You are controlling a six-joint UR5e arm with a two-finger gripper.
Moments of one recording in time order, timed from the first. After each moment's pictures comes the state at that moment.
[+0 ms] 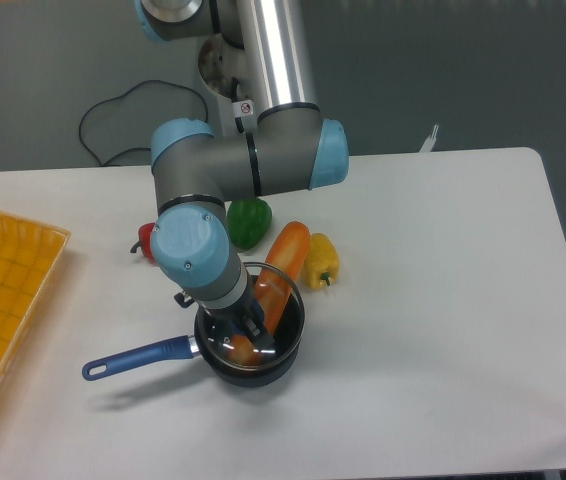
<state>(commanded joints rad) 2.22 -2.03 -1.41 -1.35 1.71 1.12</state>
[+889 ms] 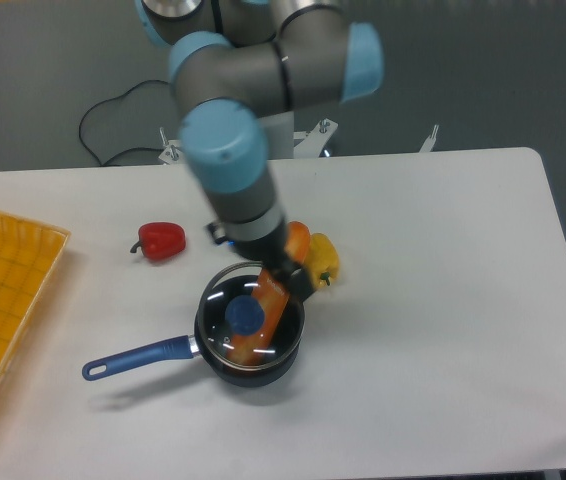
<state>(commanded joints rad) 2.45 -1.85 -1.51 -1.32 1.70 1.10</state>
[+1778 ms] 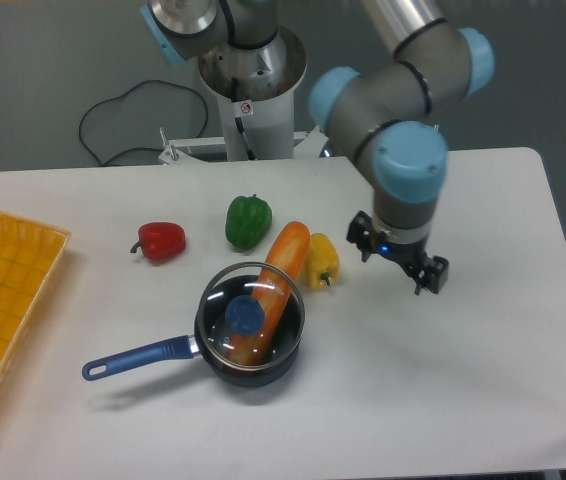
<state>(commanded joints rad) 2.70 -1.97 -1.53 -1.18 1.53 1.49</state>
